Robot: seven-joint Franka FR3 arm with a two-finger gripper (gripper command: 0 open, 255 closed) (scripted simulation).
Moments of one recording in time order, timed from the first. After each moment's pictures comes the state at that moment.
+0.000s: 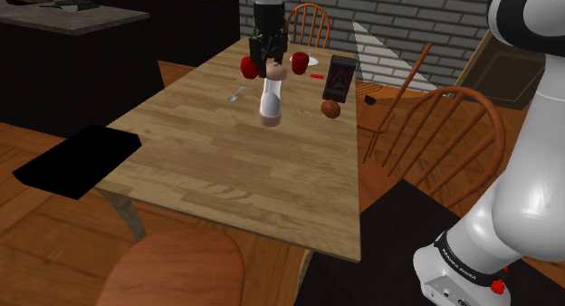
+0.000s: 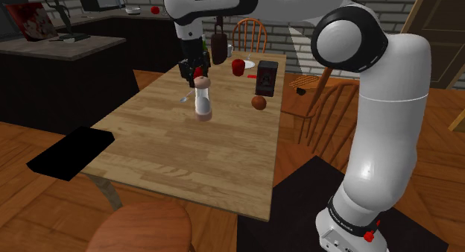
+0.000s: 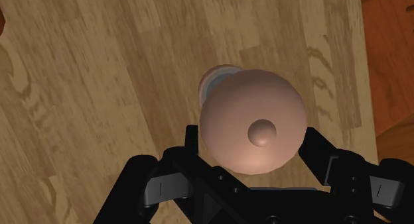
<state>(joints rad) 0.09 0.31 0.23 -1.37 -0.07 1.58 -0.04</state>
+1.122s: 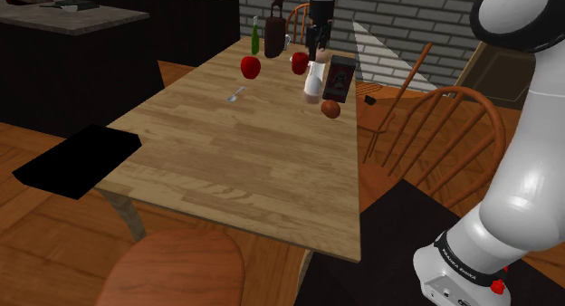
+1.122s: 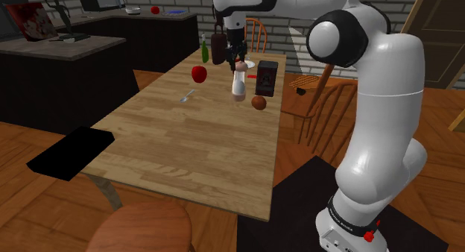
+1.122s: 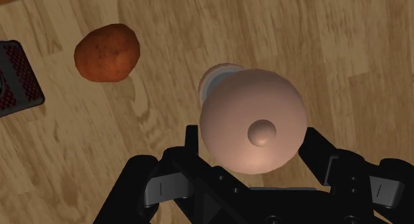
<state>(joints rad) -0.14 0.36 0.10 -1.28 -0.07 1.56 -0.41</state>
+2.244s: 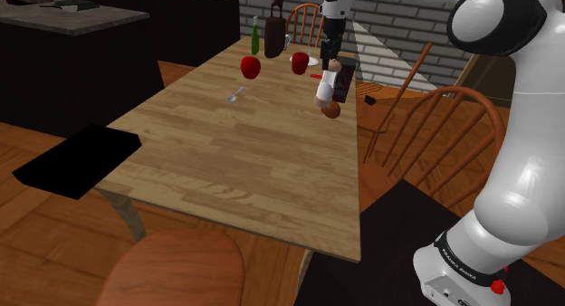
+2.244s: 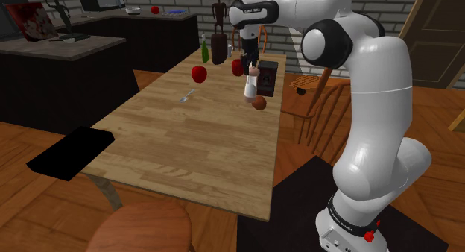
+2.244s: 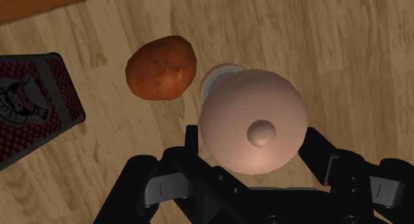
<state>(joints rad) -0.25 0.47 0.06 -1.25 -0.07 1.65 -0.55</state>
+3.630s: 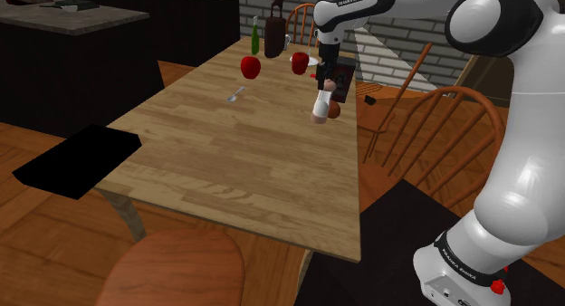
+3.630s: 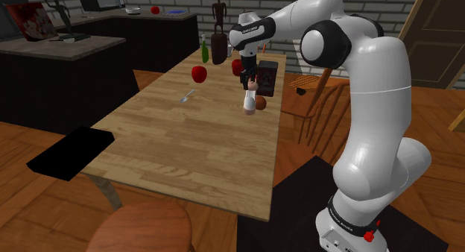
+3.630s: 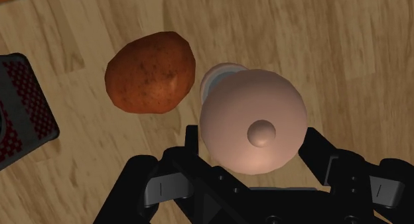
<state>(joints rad) -0.25 0.48 0.06 -1.44 -0.07 1.84 -0.54</state>
